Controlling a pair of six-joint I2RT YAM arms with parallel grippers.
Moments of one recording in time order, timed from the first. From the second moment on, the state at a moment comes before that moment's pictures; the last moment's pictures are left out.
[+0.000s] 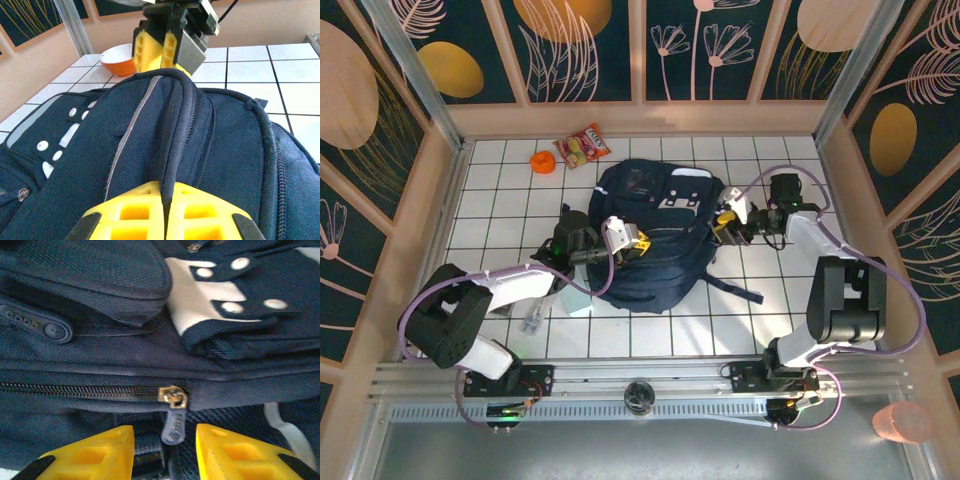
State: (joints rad) left arm -0.62 1.51 0.64 0.58 0.63 0.33; right arm 0.00 1.52 0.97 -0.51 -0.80 -0.89
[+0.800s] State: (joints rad) left arm -0.62 1.51 0.64 0.58 0.64 0.33; right arm 0.03 1.61 0.97 -0.45 -0.82 -0.81
